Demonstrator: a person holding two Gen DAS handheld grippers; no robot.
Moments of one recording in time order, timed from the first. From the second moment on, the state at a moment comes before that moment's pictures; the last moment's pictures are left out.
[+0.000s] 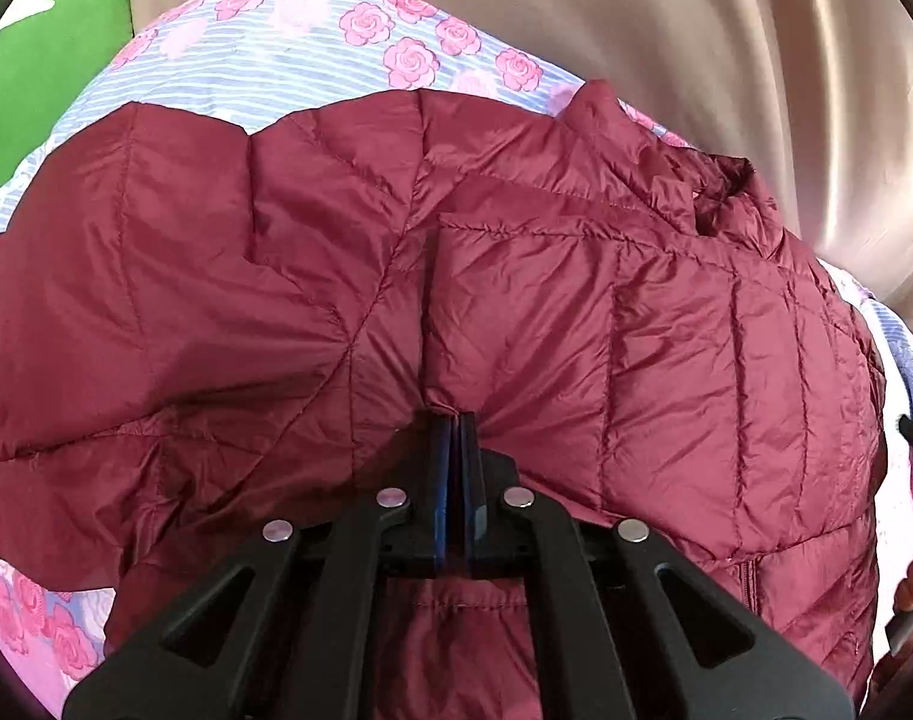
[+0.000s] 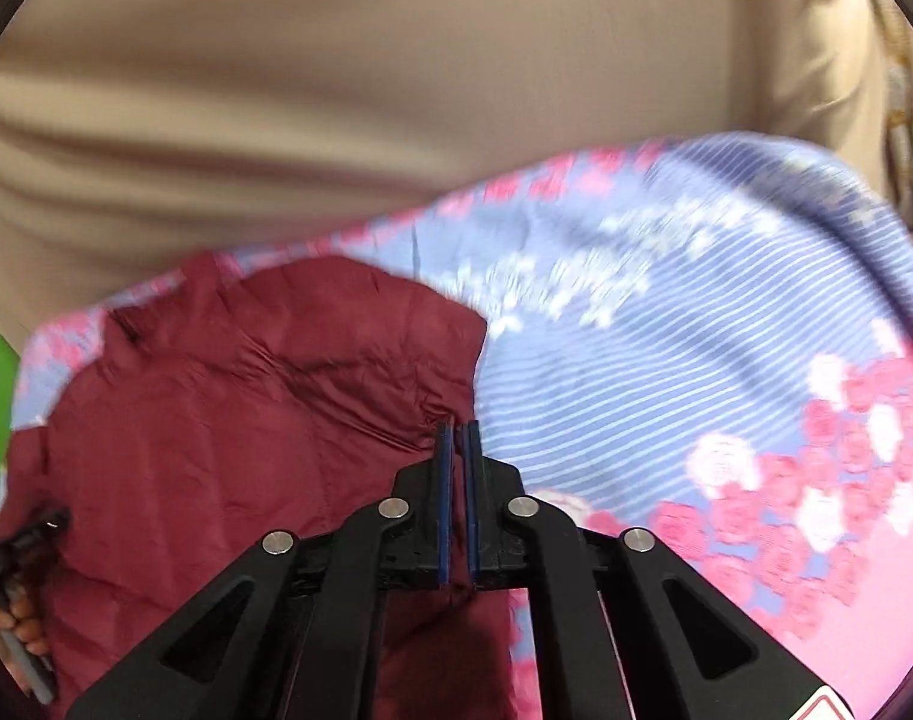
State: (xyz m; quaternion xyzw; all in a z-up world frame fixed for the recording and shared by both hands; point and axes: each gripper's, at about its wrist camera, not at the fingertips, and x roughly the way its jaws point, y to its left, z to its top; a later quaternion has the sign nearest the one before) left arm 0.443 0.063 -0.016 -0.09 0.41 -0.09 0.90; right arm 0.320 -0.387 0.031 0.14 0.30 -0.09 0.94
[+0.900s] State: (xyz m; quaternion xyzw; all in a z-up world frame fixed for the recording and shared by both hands) left arm 0.433 0.083 -0.022 -0.15 0.39 -0.11 0.90; right arm 0.282 -0.348 -0.012 -0.07 0.39 -0.07 0.92
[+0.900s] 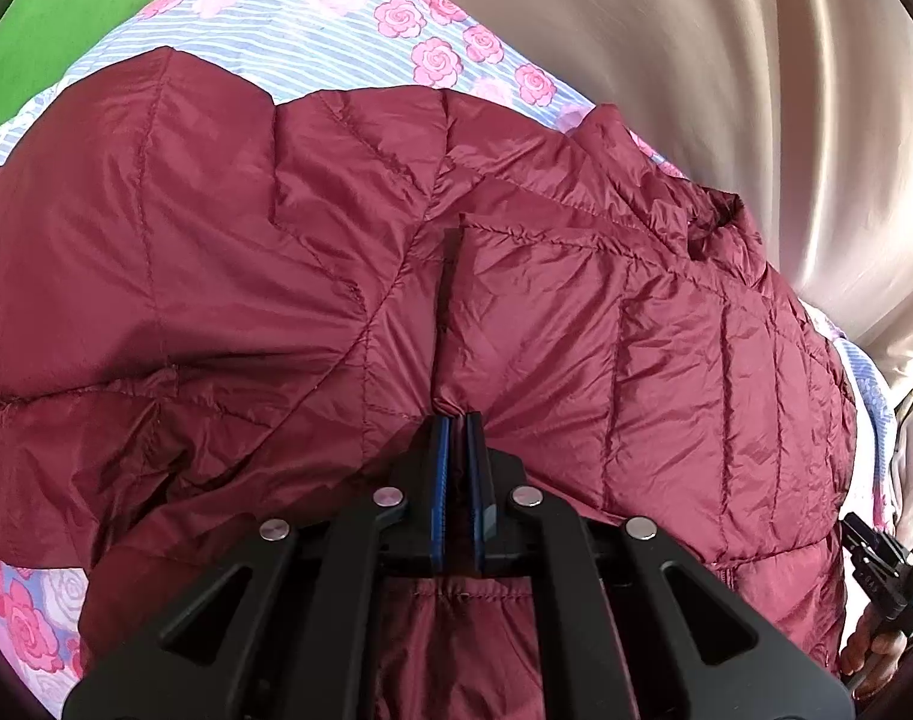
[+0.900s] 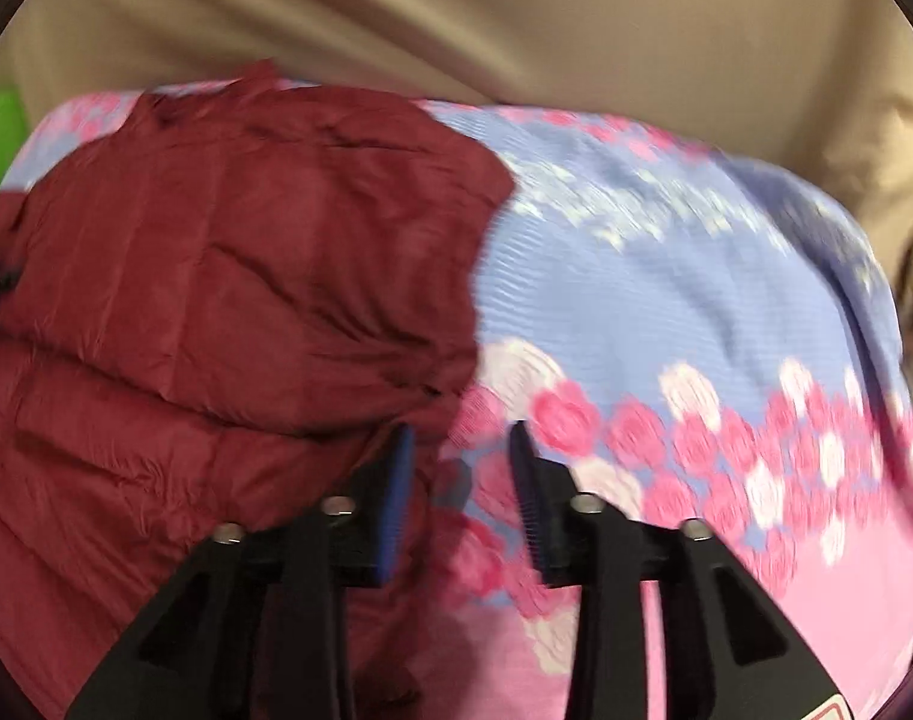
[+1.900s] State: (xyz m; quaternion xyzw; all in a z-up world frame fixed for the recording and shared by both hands) left arm 0.421 0.084 -0.017 -0.16 0.39 -0.09 0.90; right arm 0.351 -0.346 -0.011 0.02 0.43 -0.09 0.90
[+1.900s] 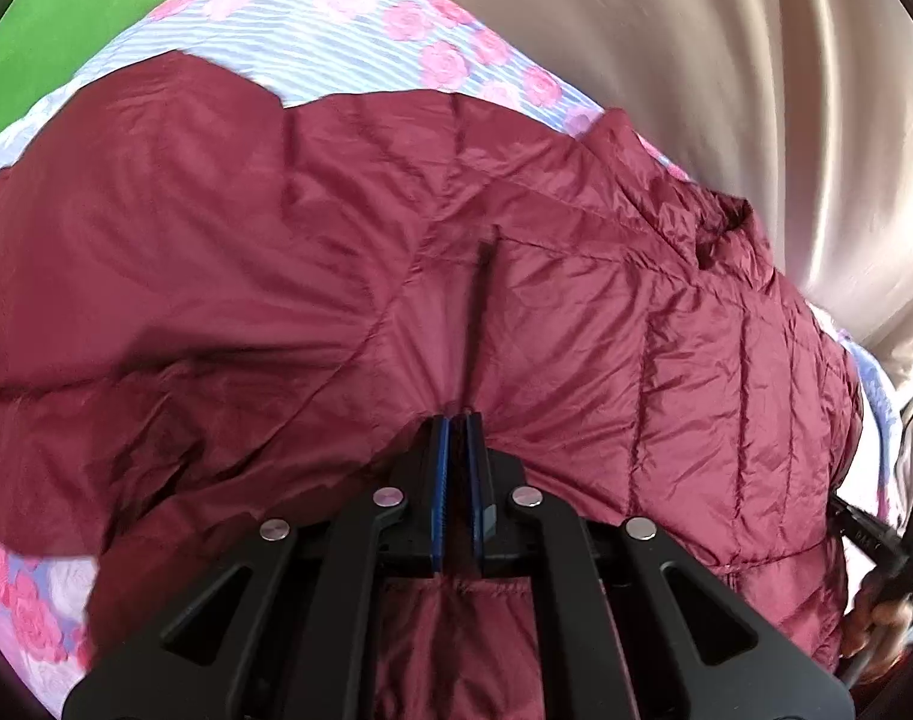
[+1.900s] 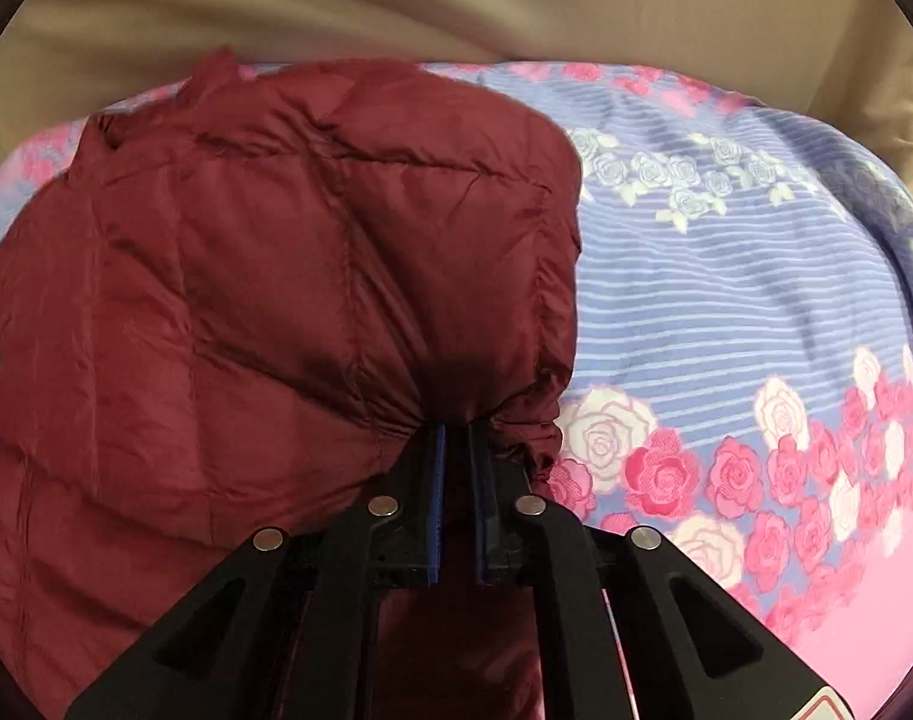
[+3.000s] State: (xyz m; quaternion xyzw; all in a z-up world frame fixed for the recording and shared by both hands) left arm 0.328 0.376 0.069 -0.29 0.23 0.11 0.92; right arm 0.201 -0.266 -0.022 0.04 0.39 -0.01 0.92
